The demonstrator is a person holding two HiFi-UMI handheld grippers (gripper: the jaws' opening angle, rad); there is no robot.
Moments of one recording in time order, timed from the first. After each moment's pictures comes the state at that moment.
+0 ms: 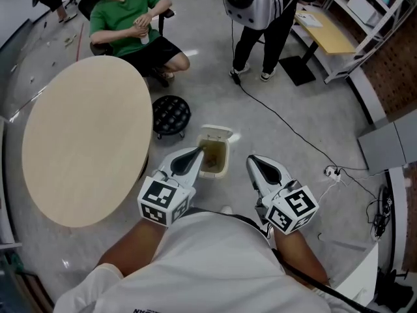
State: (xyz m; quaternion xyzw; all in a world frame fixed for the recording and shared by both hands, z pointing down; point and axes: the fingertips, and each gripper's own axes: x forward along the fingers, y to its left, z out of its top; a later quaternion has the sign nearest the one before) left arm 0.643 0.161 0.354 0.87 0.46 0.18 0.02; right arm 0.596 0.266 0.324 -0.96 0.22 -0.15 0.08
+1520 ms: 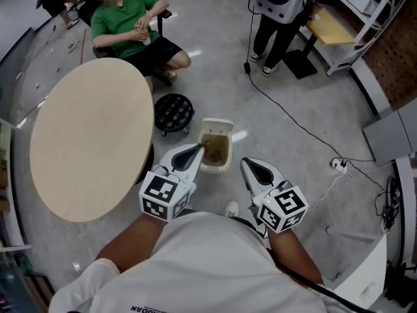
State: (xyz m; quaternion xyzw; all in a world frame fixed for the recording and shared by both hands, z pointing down) left arm 0.612 0.169 0.350 0.86 0.47 0.18 -0.03; right arm 0.554 0.259 0.350 -0.96 0.21 -0.16 0.10
